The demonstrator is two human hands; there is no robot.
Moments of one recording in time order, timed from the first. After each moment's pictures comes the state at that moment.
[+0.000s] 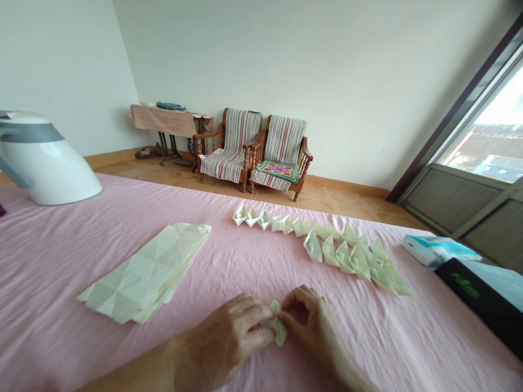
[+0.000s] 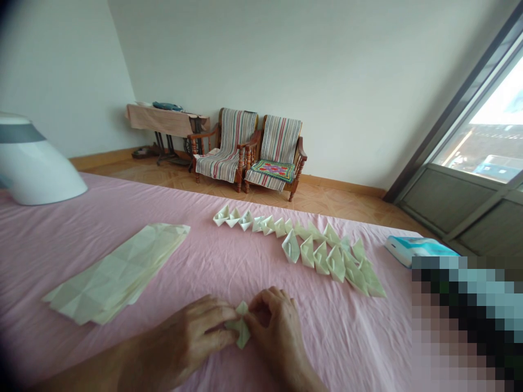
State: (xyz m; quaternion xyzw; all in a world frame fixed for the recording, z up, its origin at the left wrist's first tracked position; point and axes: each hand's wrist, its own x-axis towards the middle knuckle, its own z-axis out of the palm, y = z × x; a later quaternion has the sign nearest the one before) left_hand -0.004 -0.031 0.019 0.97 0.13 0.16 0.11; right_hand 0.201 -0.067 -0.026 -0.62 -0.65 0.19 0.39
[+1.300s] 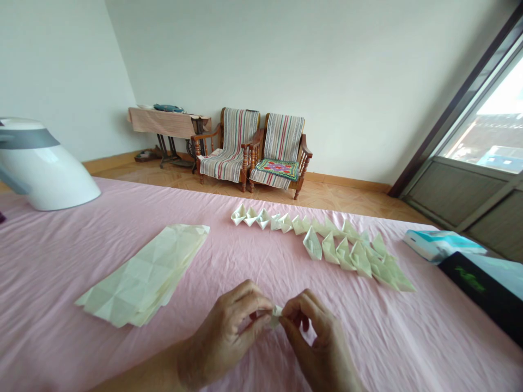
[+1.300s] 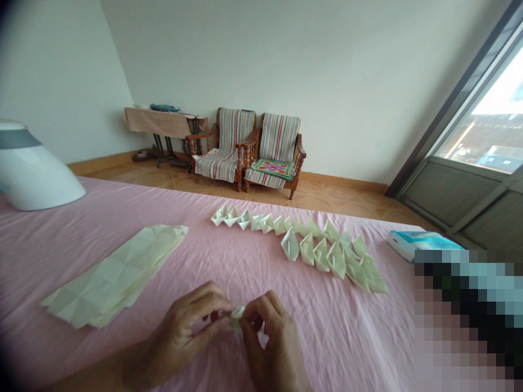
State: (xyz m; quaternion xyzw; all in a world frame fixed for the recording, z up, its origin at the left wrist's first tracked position) left_hand 0.010 -0.031 0.012 0.85 0.22 0.37 0.31; right_hand 0.190 -0.086 -0.009 -0.54 -0.67 0.19 0.47
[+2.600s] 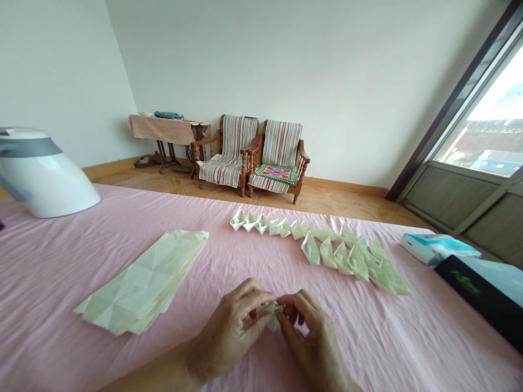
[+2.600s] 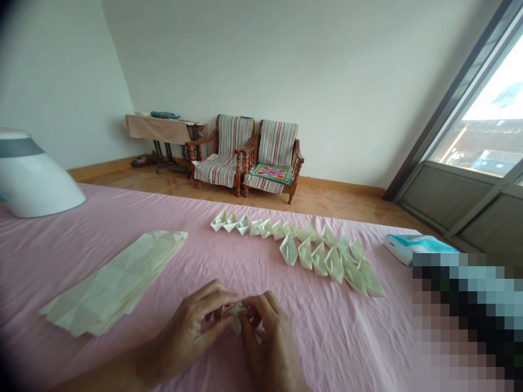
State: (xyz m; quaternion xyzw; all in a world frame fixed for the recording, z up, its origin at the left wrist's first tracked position) left_hand 0.018 -0.021 0.006 0.84 0.27 0.34 0.34; right_hand 0.188 -0.075 -0.017 -0.53 -0.66 0.19 0.50
